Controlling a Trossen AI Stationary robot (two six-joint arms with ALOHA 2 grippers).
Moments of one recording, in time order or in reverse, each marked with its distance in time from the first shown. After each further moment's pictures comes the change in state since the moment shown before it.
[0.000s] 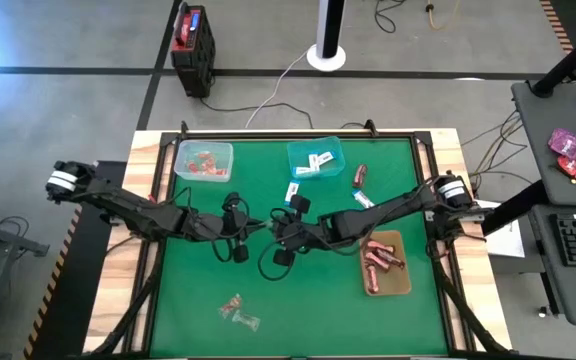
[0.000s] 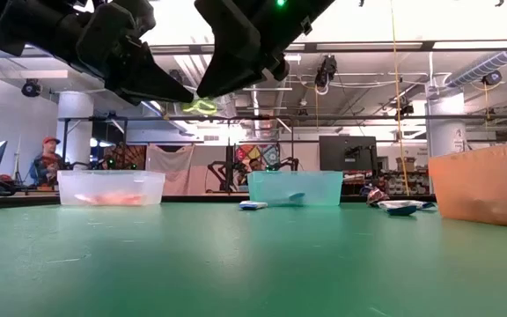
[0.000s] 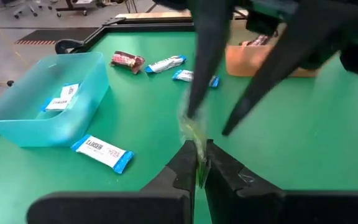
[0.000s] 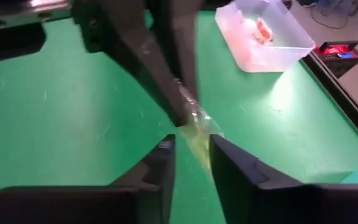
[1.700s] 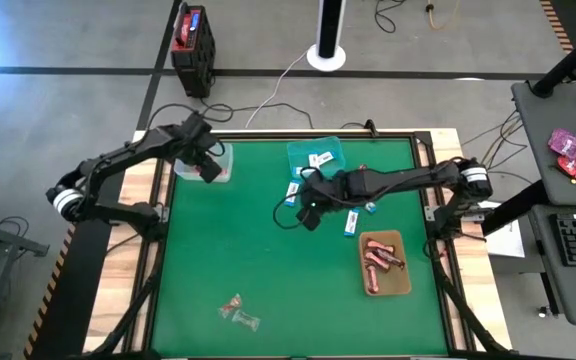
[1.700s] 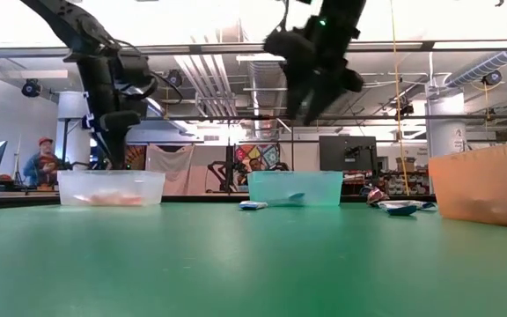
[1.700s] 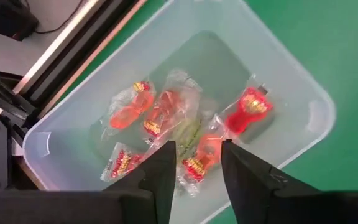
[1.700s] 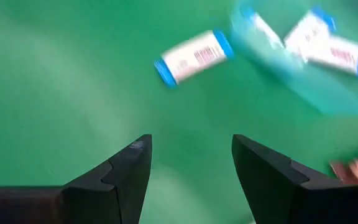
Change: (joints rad) left arm 1.131 0.046 0.354 -1.077 0.343 0.248; right arm -0.202 -0.174 0.007 -0.654 -0.201 0.526
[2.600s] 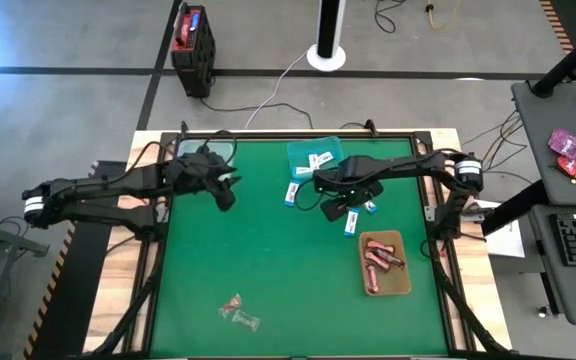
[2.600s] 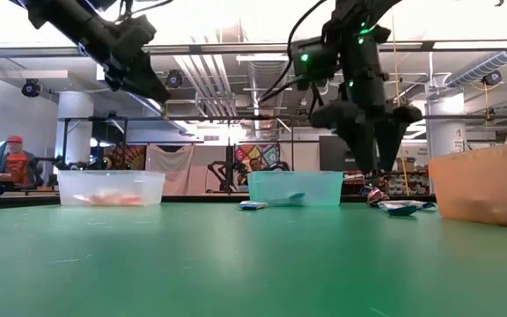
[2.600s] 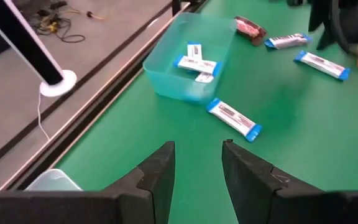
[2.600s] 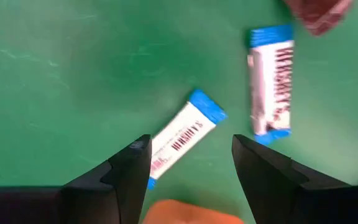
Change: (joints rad) left arm -0.622 -0.337 -0.146 0.409 -0.156 -0.215; right arm -0.203 0.048 -0.154 -0.284 -0.305 0.190
